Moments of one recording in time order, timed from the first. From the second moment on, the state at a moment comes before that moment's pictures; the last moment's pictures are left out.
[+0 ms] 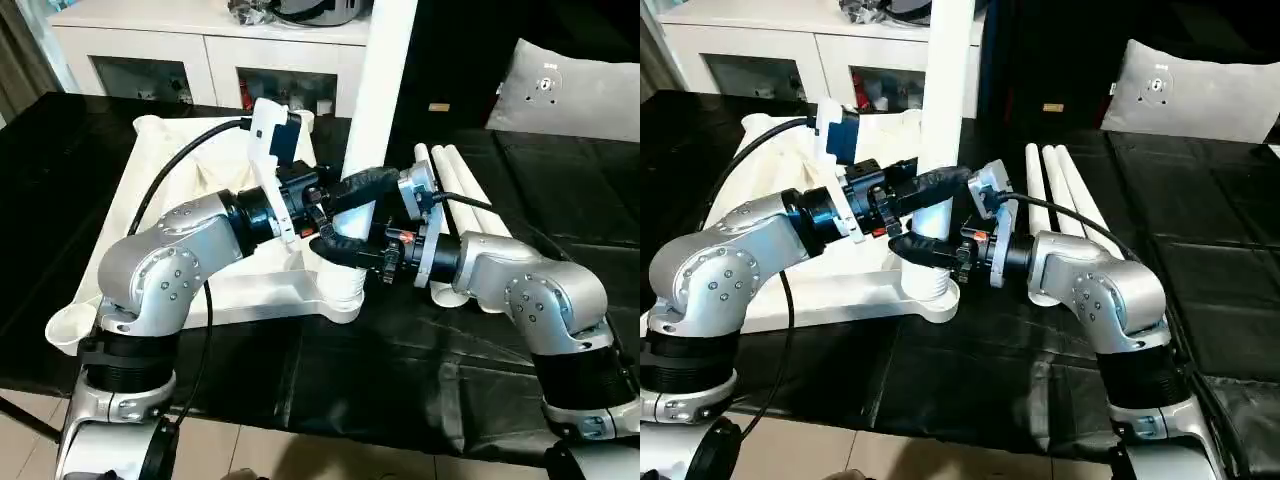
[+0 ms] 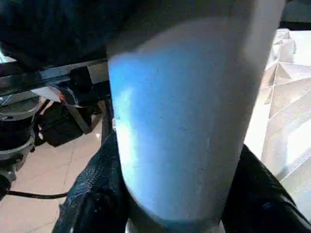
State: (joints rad) left arm -0.63 0.23 0.01 -0.17 -0.70 0.84 -0.61; right arm -0.55 -0.32 0.09 -0.07 0.63 0.85 0.82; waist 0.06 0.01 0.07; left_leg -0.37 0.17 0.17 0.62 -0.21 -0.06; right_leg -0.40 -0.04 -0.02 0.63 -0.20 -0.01
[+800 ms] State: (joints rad) left arm -0.58 0.15 0.11 -0.17 -0.88 0.91 -0.60; right arm -0.50 -0.24 0.11 -0.08 0.55 0.77 0.69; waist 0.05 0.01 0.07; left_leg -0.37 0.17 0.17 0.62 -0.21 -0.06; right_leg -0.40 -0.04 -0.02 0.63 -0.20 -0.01
